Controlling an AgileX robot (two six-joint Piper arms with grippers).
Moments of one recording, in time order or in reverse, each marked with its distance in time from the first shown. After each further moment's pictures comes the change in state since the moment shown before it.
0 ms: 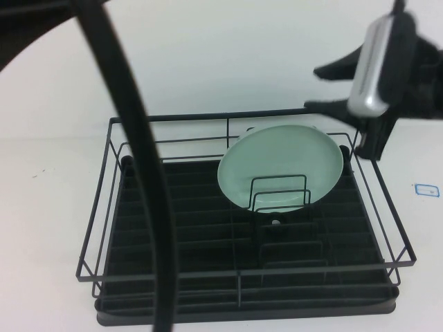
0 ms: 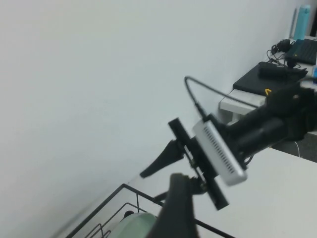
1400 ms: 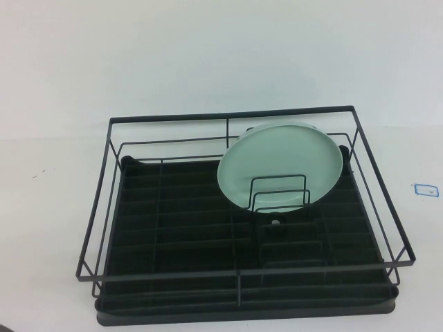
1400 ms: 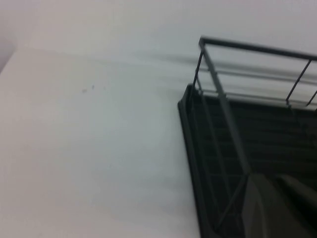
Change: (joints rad) right arm 0.000 -1.399 0.847 -0.395 -0.251 1.136; left arm 0.069 -0.745 1.136 0.995 -0.468 -1.073
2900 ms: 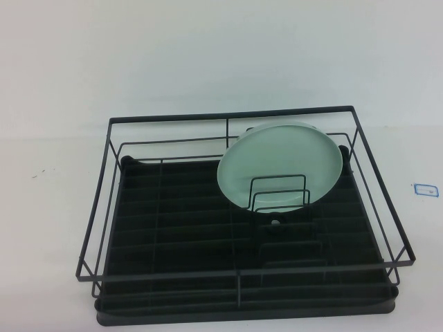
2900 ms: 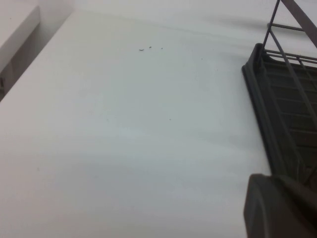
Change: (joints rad) right arm 0.000 0.001 0.185 0.061 -0.100 0.001; left arm 0.088 -0.244 0.360 0.164 -0.105 -0.123
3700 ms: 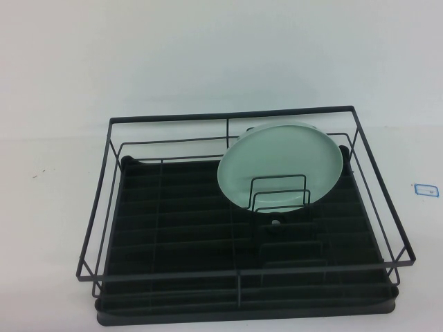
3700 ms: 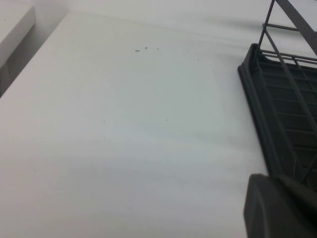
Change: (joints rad) right arm 0.000 0.000 0.002 -0.002 -0.005 -0.028; left arm -0.013 0.000 0.000 0.000 -0.002 0.000
